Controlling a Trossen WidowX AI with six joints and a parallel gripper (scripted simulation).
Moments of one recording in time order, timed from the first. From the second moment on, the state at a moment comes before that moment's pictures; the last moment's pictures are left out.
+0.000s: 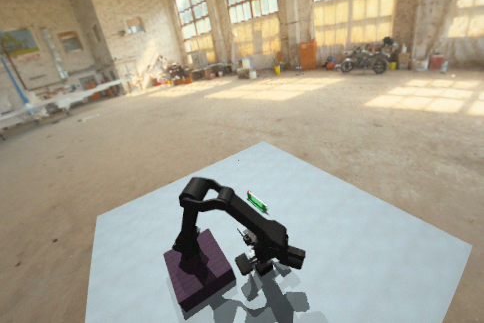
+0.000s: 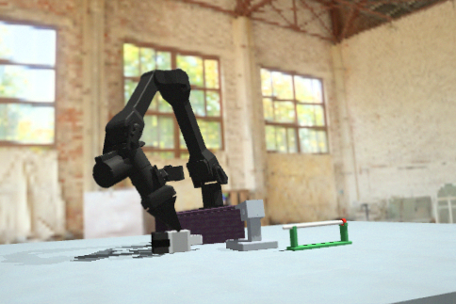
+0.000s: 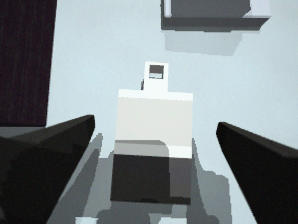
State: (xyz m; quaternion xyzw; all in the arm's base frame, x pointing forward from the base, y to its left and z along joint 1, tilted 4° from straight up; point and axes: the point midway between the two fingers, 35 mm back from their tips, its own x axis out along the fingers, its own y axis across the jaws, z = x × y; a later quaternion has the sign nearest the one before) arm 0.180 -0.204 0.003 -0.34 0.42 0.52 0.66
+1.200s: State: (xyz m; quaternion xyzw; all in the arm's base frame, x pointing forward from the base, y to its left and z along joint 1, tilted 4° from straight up) arm 0.179 -0.205 -0.038 -0.34 0.42 0.52 0.66
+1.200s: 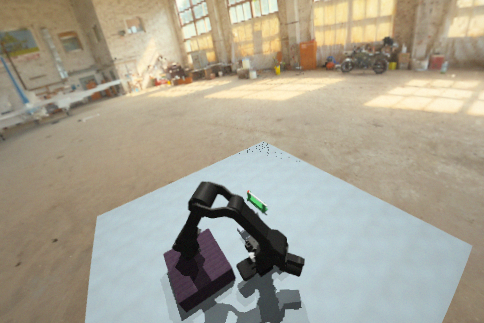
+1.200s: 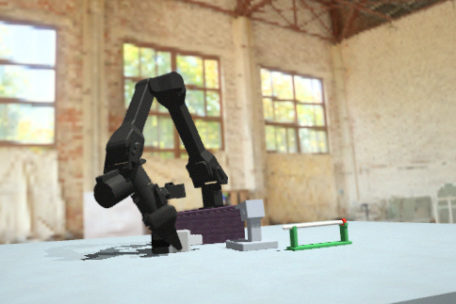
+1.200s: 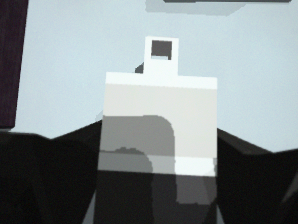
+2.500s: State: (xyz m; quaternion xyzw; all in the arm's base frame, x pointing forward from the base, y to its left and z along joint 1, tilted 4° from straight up) arm 0.179 -0.196 0.075 -0.34 0.42 0.52 0.66
